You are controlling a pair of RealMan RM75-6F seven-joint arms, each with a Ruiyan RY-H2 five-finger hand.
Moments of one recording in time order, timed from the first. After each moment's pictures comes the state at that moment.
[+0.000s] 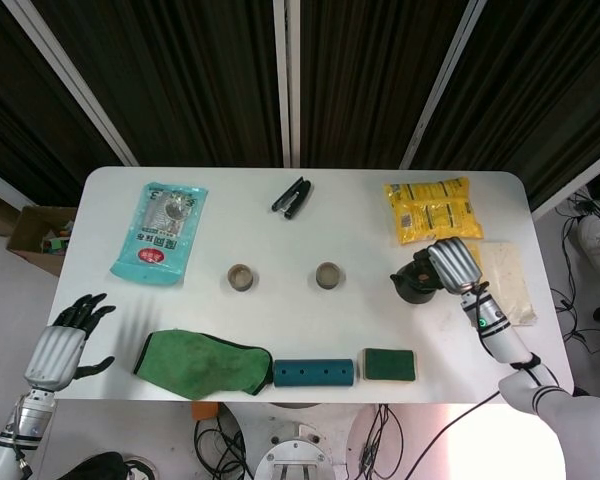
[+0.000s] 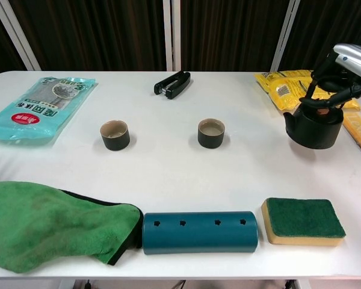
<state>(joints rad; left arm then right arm) -0.11 -1.35 0.06 -1.31 1.62 1.46 -0.10 0.62 -1.74 -0.02 -0.59 -1.57 1.32 0.63</state>
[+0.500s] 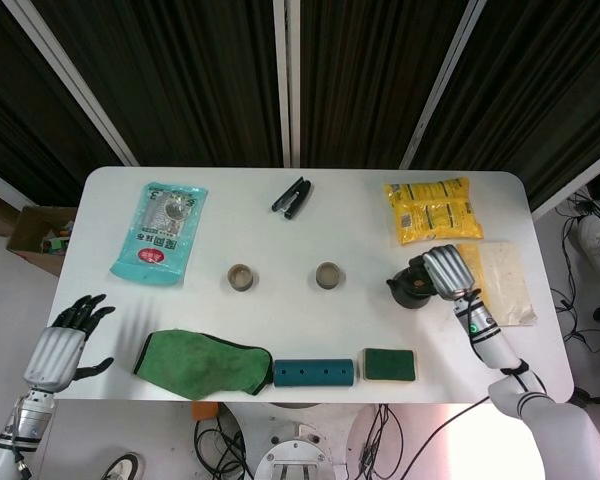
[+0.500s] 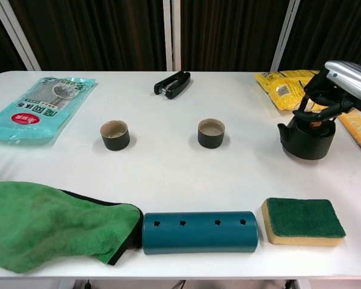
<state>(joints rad) -0.11 -1.34 0.06 -1.34 1.61 1.46 -0.08 0.59 -1.86 -0.01 -0.43 -1.58 1.31 0.66</state>
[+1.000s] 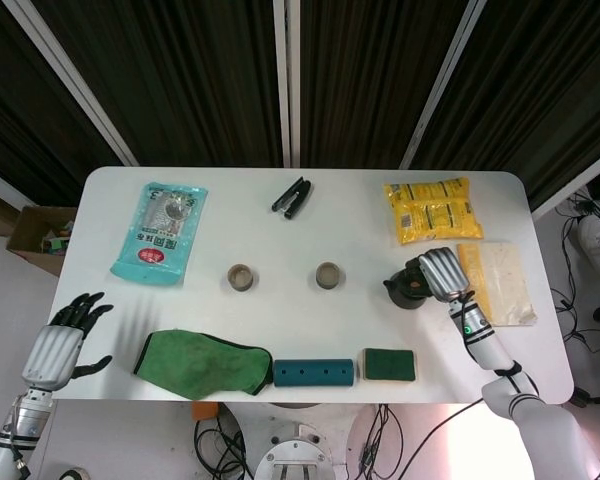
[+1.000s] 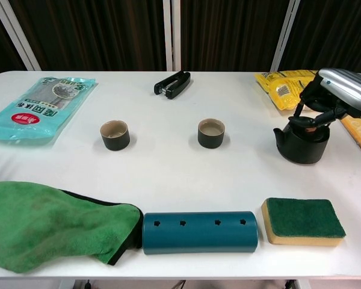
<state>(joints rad) -0.11 -1.34 0.06 -1.33 1.61 1.47 -0.09 0.59 -1.91 0.00 -0.37 -1.59 1.29 0.66</state>
